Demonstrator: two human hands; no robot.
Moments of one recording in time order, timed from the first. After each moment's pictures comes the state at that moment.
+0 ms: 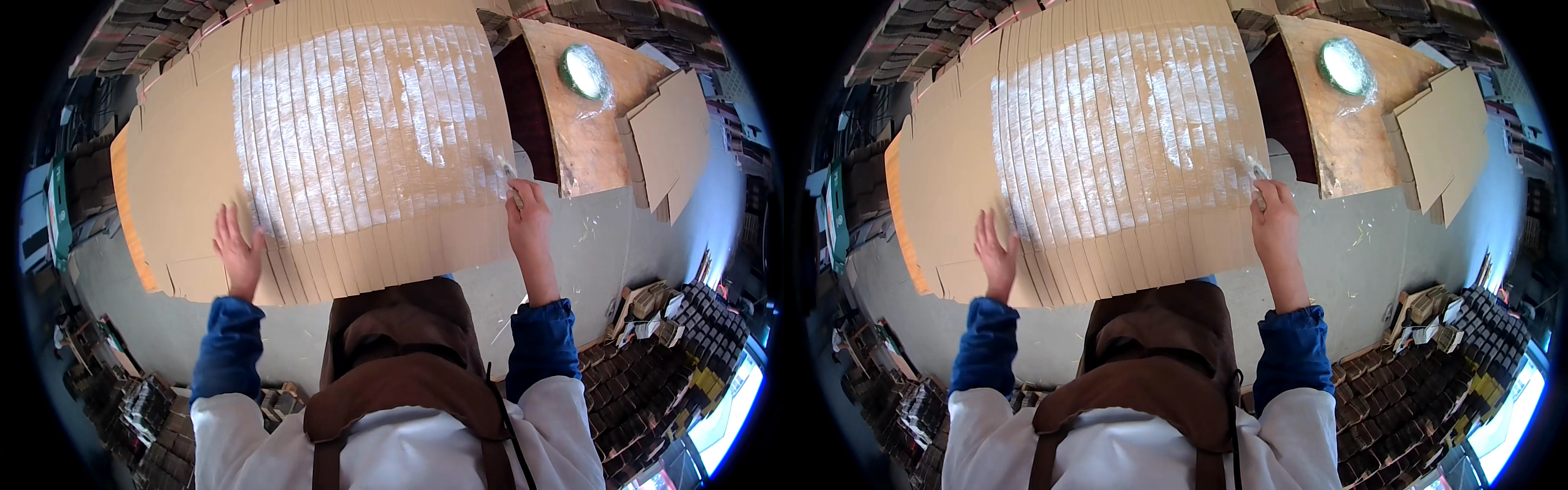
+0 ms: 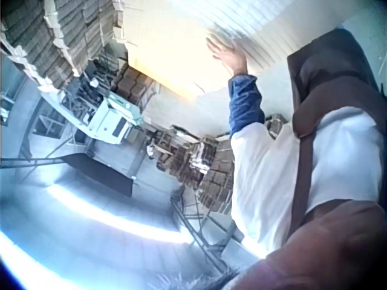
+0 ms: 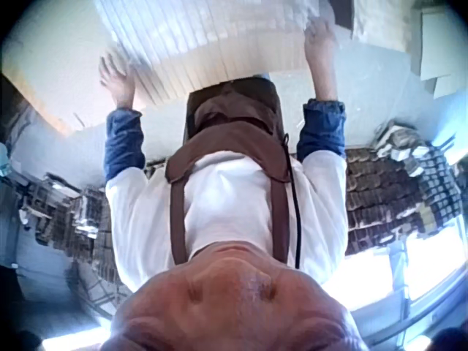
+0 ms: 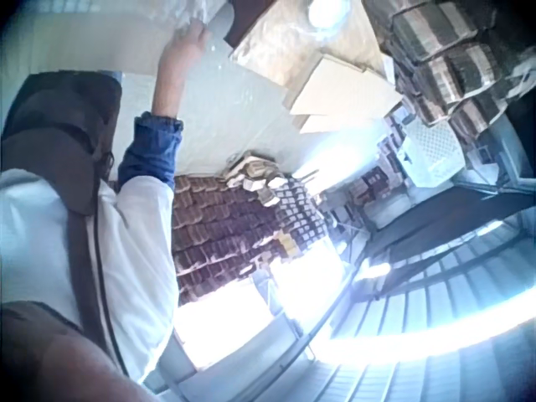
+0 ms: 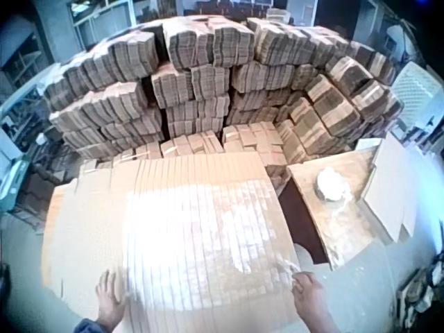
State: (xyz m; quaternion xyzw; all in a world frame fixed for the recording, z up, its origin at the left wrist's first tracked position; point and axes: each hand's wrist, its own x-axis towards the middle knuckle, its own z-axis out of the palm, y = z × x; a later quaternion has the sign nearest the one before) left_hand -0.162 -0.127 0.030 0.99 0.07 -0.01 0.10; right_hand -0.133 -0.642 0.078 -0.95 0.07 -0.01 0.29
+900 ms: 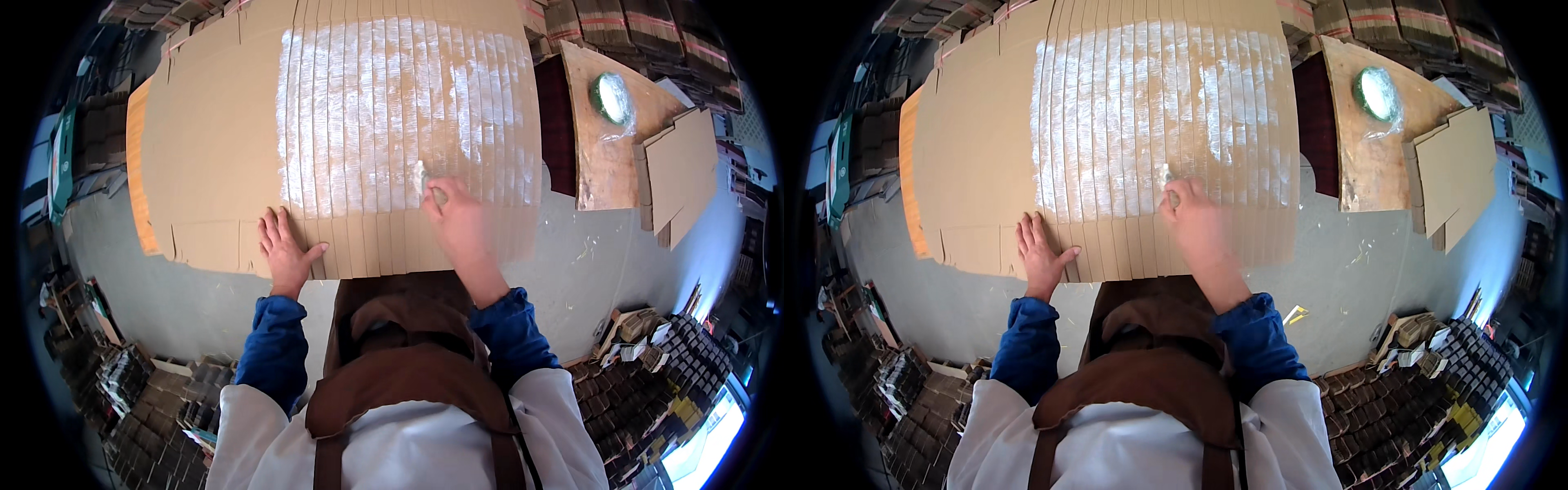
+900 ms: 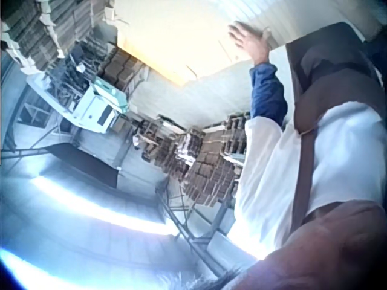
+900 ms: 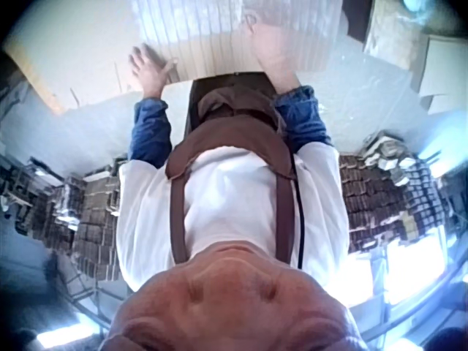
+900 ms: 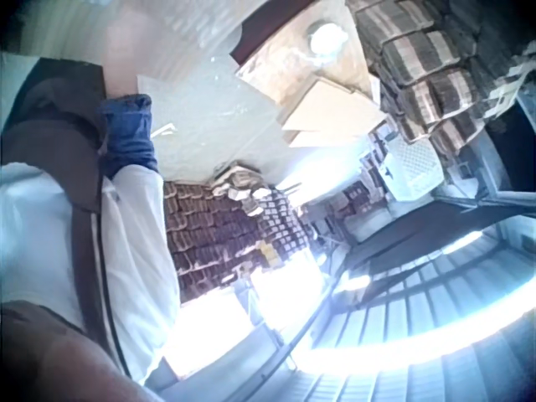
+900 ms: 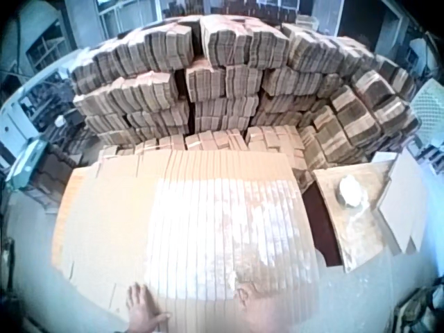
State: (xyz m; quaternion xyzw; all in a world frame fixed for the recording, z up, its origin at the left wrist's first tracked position) left_hand -0.236 -0.167 0.038 0.97 0.17 -0.14 0.12; right_hand -0.140 -0.462 0.080 -0.93 -0.02 0.04 0.37
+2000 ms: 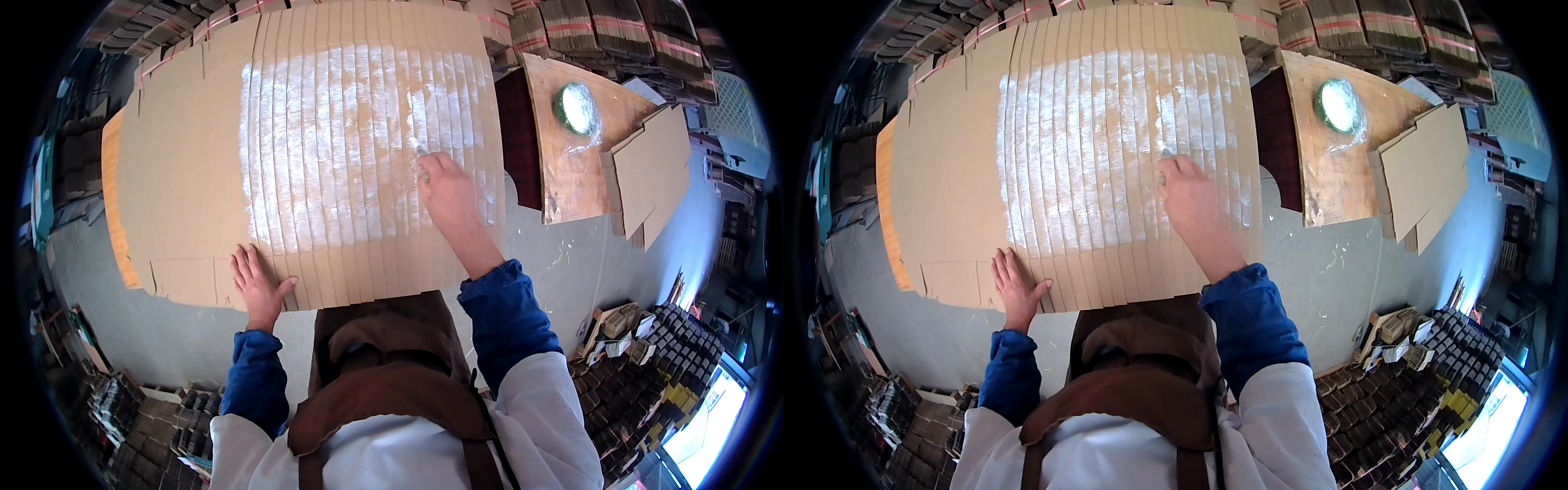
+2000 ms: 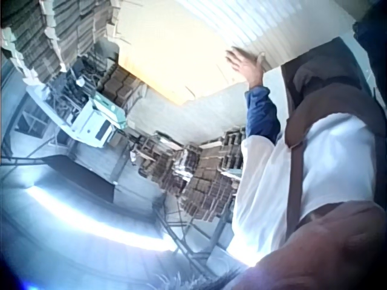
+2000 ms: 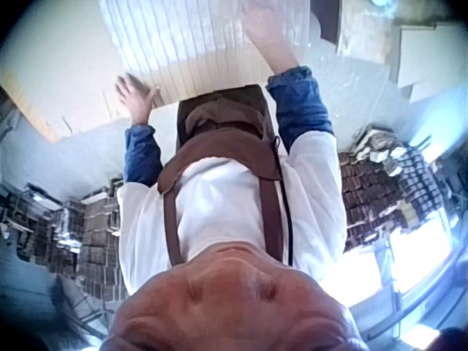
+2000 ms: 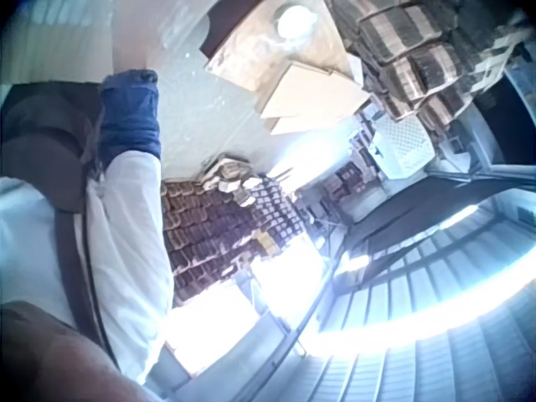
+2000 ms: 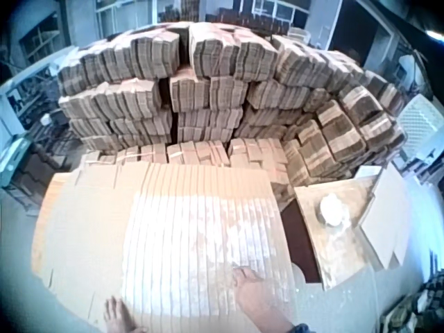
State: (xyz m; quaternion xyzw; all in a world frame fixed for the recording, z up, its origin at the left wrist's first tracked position) left_hand -0.233 -0.169 0.036 0.96 0.18 -0.15 0.13; right_hand -0.044 -0.534 0.067 -0.97 -0.07 0.01 0.24
